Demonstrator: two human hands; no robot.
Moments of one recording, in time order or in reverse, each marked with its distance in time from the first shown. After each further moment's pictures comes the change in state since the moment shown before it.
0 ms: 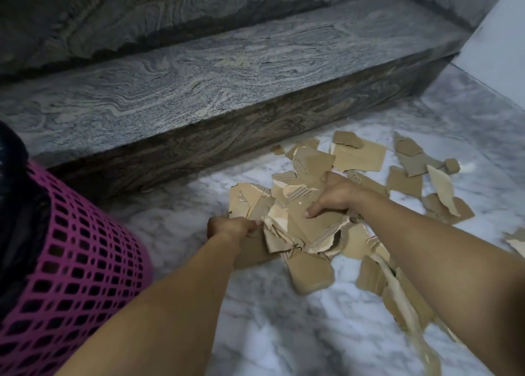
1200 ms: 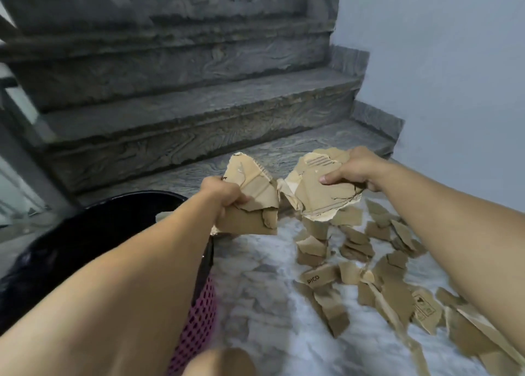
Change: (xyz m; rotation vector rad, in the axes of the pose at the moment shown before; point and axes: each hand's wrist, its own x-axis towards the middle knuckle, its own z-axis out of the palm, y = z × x) left_hand -0.187 0.133 -0.237 0.048 -0.190 0.544; right_hand -0.271 -0.145 -0.123 0.410 0.384 -0.129
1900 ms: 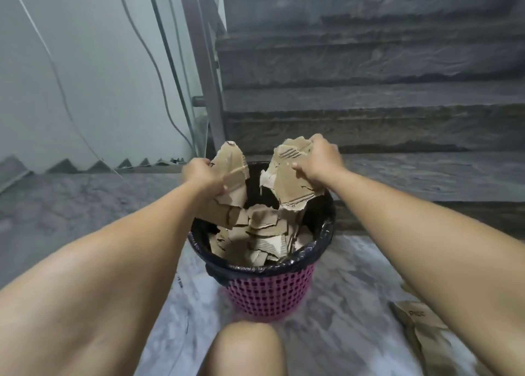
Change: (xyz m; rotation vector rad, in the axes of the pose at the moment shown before) left_hand -0.079 -0.101 -0.232 0.322 0.678 -0.077; right_hand -0.087 -0.157 0.243 -0.242 -0.068 -0.620
